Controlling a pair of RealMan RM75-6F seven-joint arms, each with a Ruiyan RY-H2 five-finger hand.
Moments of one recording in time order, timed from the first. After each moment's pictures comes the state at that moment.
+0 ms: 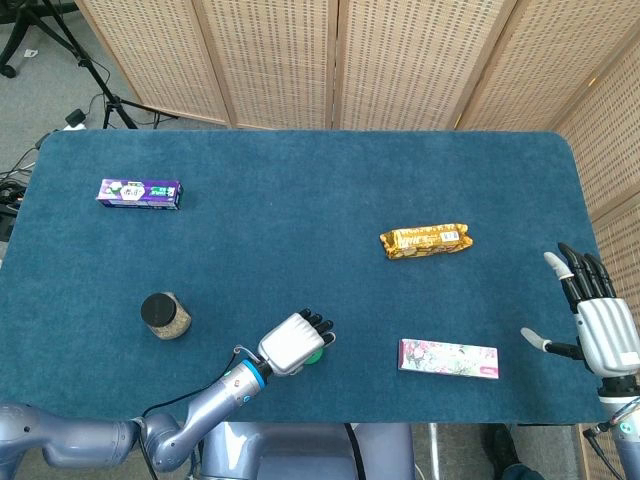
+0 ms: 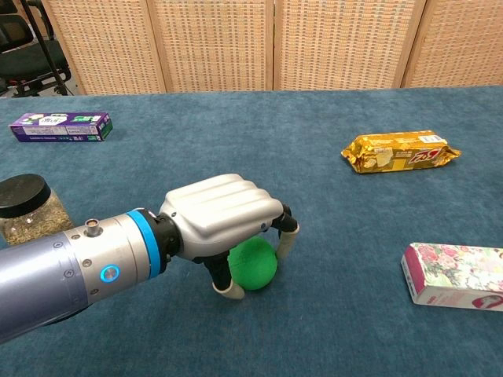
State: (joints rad) left arm -0.77 -1.78 -0.12 -1.57 1.32 0.87 0.71; right arm 0.20 -1.03 0.06 -1.63 -1.54 1.53 0.20
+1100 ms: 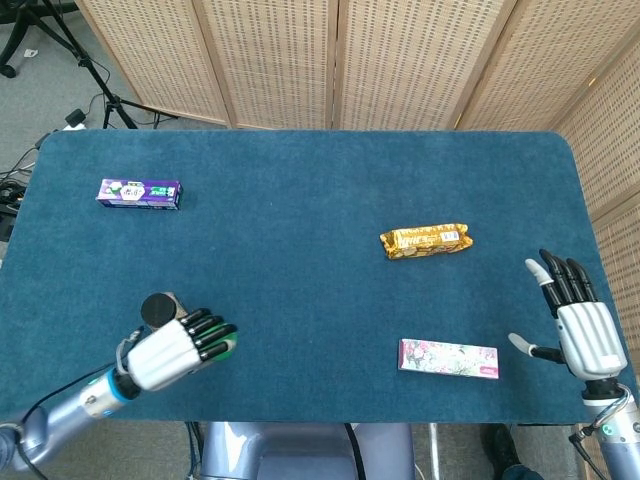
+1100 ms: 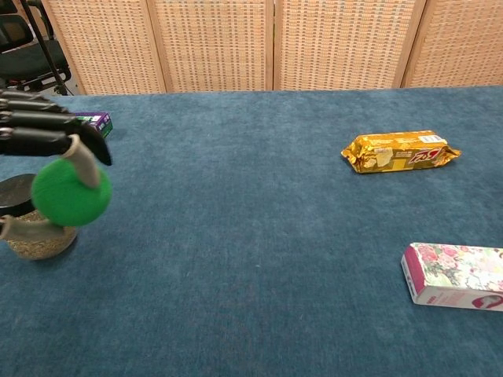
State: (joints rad) left arm -0.54 -1.46 0.17 -1.14 2.07 1.72 0.01; right arm 0.19 -1.07 0.07 -1.66 -1.57 1.50 0.09
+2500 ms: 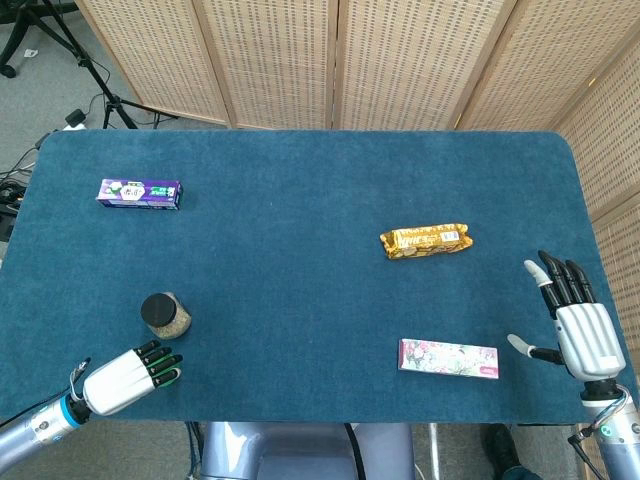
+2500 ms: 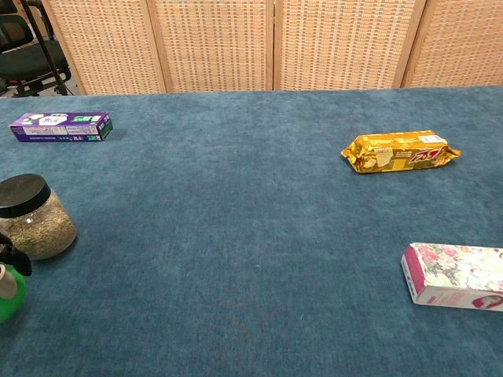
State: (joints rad) left arm -0.33 -1.68 0.31 -0.41 2.04 1.84 -0.26; right arm 0.18 -1.07 0.08 -1.66 -1.57 1.49 0.09
